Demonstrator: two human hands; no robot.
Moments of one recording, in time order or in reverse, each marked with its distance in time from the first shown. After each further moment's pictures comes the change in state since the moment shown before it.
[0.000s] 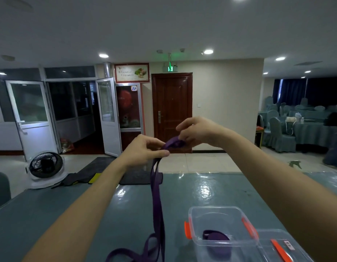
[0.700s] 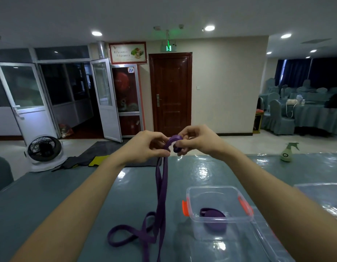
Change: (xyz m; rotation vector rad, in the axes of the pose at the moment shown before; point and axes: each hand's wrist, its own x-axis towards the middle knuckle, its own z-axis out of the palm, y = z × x) left_hand -0.019 -0.006 0.030 0.185 -0.144 0.014; right_hand -0.017 0.094 0.036 0.185 -0.028 -0.190
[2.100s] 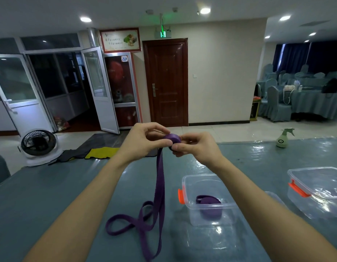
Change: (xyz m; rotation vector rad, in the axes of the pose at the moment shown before) left_hand -0.003 0.006 0.035 -0.275 0.161 0.037; right_hand -0.037 0.052 0.022 0.221 0.177 -0.051
